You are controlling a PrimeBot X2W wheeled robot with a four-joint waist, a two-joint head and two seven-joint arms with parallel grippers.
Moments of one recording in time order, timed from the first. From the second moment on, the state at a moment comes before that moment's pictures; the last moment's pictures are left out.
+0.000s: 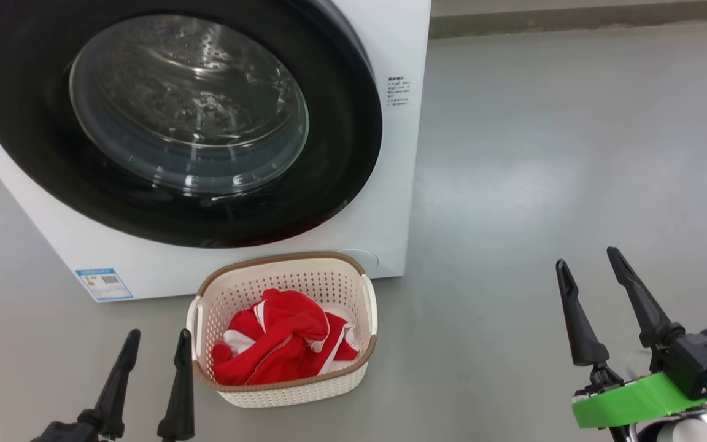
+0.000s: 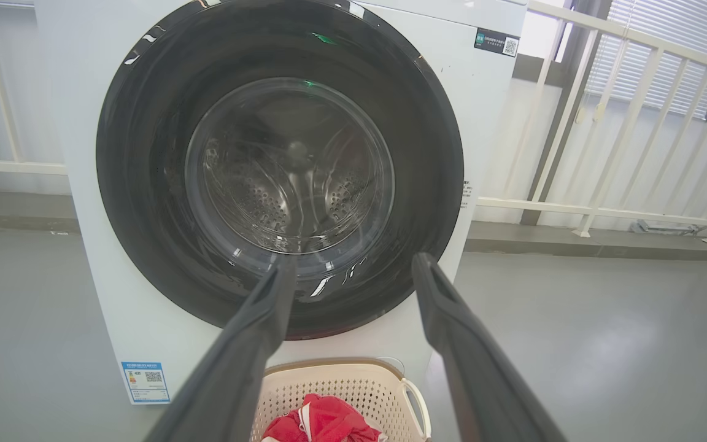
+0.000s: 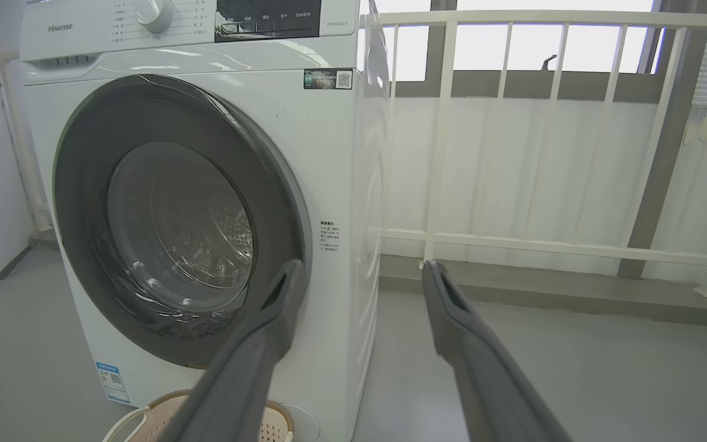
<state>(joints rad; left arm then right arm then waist) 0.04 0.05 0.02 0.04 -0.25 -0.11 -0.25 -0.02 -0.06 -0.02 0.04 0.17 0.13 -0.26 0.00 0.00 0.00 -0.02</state>
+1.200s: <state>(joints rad) 0.11 0.03 0.02 0.14 -0.29 -0.11 -0.23 0.09 -0.05 -0.01 0.13 0.22 0.13 -0.25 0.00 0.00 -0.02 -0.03</state>
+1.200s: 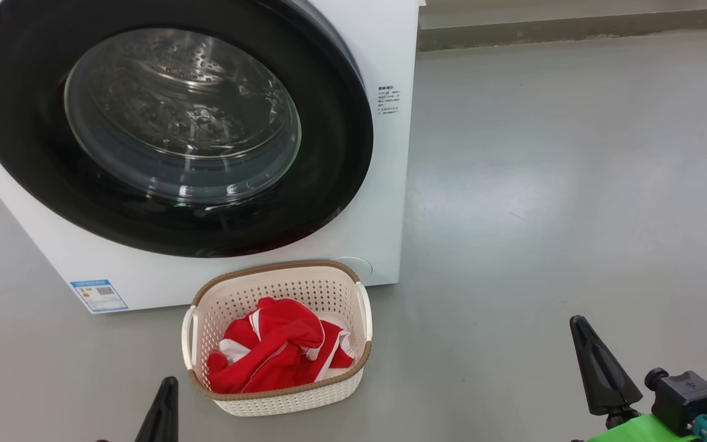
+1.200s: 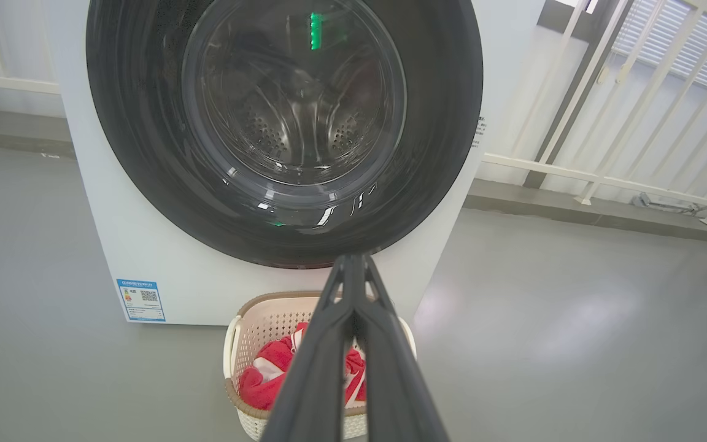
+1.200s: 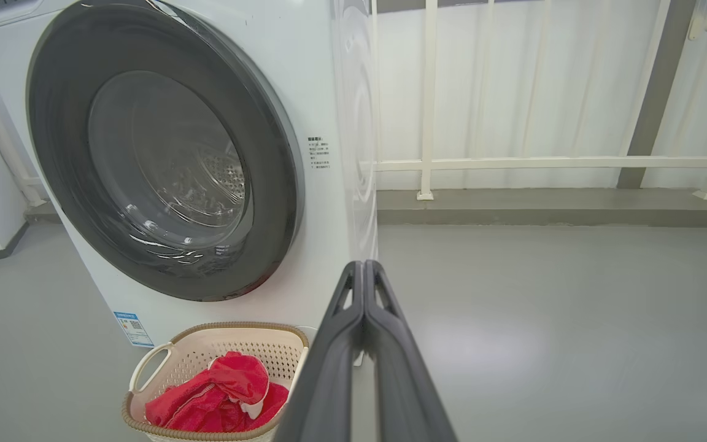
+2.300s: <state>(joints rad) 0.08 0.03 0.03 0.18 -0.67 -0.11 -0.13 0.07 -0.05 -0.02 0.17 0.64 0.13 -0.16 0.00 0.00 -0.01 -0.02</state>
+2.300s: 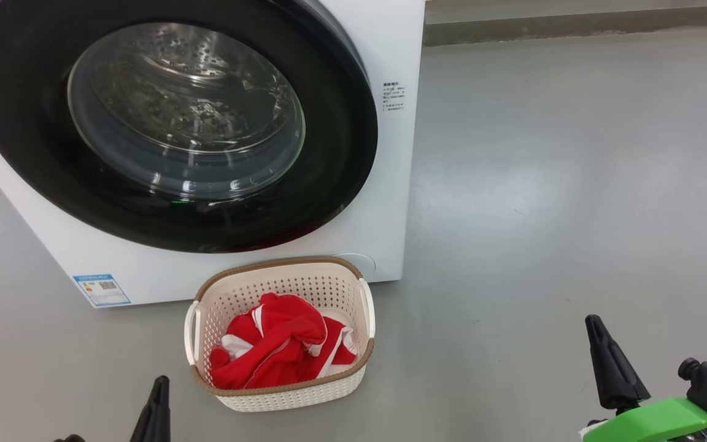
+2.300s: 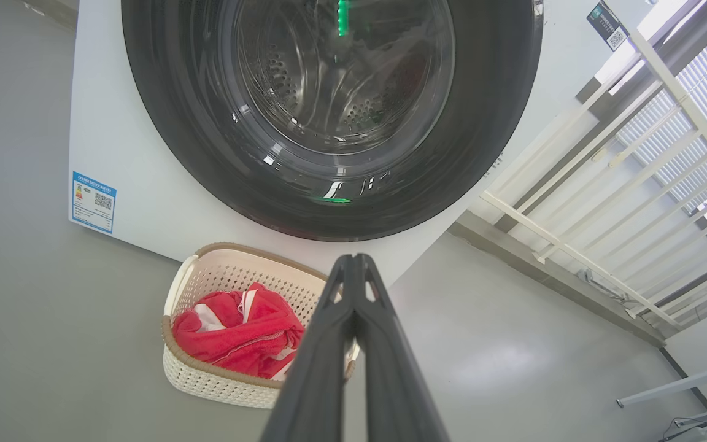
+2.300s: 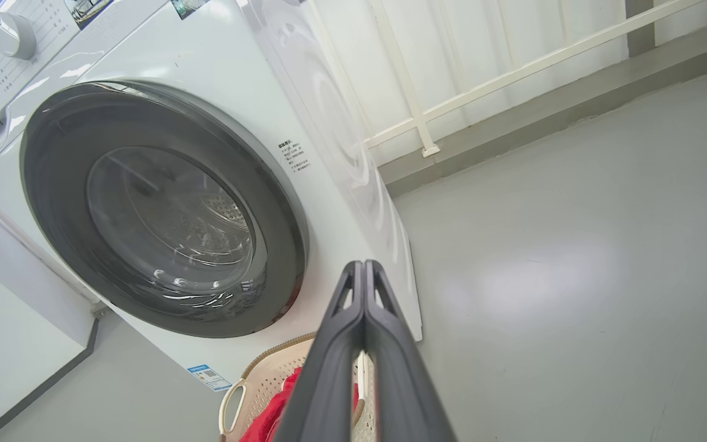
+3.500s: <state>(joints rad) 0.01 0.03 0.06 0.21 -1.04 -0.12 -0.03 0.01 -0.05 -0.05 0.21 1.04 0.13 -0.06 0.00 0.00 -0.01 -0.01</state>
